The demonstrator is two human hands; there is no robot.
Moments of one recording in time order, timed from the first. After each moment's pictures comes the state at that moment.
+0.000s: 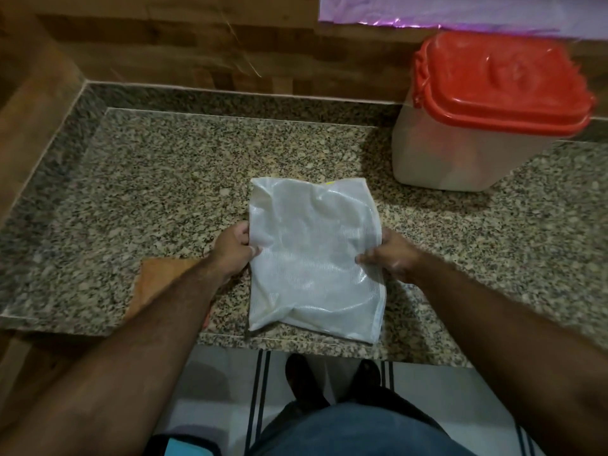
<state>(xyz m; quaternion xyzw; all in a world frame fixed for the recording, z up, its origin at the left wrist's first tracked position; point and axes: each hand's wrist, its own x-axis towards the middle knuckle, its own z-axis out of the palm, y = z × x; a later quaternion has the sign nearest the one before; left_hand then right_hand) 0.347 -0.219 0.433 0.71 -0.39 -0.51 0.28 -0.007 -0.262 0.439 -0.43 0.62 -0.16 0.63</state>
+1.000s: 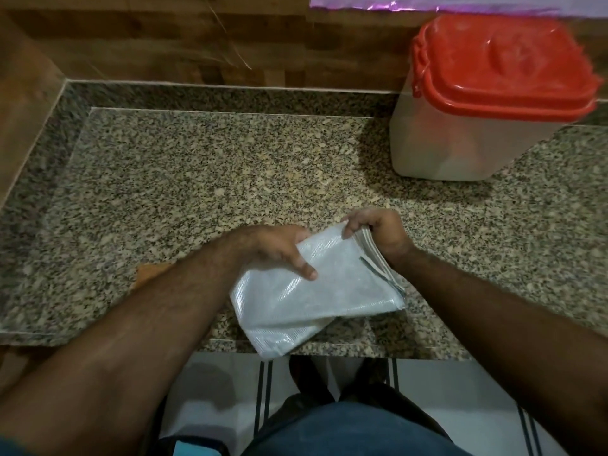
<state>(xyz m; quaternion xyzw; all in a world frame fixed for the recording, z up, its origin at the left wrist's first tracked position) 0.286 -0.264 0.491 0.49 -0.53 -0.69 -0.09 0.027 -0.264 0.460 -0.59 0.51 -0.34 0.52</state>
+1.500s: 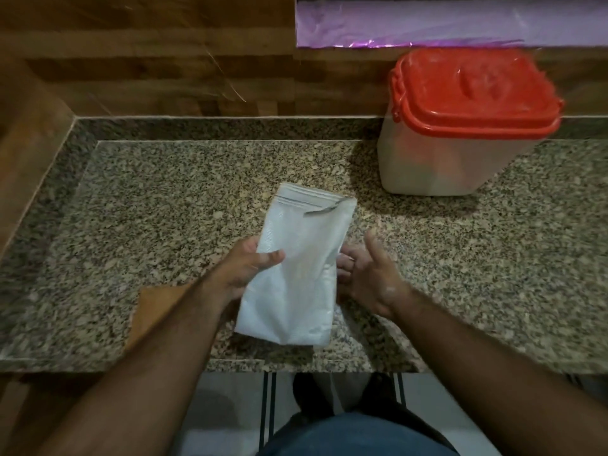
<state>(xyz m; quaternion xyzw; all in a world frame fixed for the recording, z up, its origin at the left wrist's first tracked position) 0.318 -0.228 0.473 0.57 -0.33 -0.68 0.32 0.038 -0.214 0.464 -0.24 0.46 -0.33 0.79</state>
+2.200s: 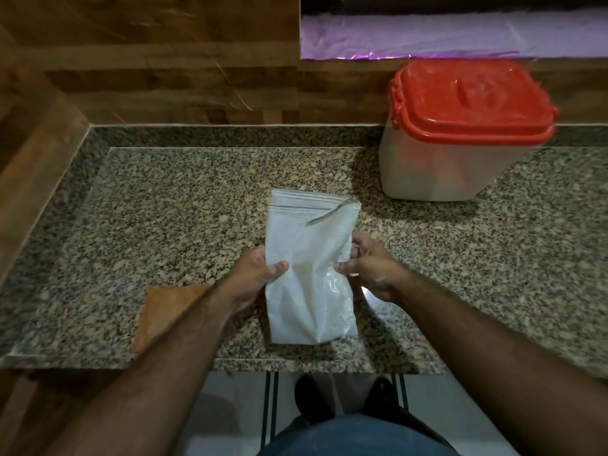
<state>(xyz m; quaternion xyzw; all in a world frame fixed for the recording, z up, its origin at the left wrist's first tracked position) 0.305 -0.207 0.473 0.59 -0.35 -0.65 0.34 0.039 -0.232 0.494 -0.36 0.50 -0.30 0.73</state>
